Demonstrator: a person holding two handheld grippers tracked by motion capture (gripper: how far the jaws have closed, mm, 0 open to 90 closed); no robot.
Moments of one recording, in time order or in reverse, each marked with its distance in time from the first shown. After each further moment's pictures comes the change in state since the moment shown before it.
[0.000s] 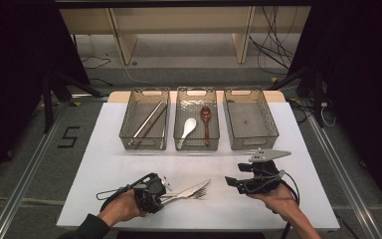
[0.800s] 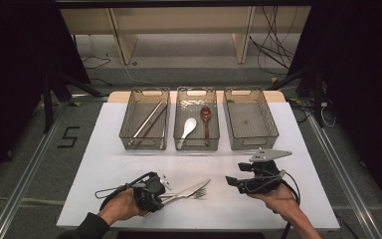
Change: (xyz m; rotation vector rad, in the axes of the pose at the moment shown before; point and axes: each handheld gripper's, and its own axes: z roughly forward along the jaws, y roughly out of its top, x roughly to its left) left arm 0.004 -0.001 -0.001 -0.021 -0.033 -0.010; right arm 0.000 0.000 -0.002 -0.004 -0.004 0.000
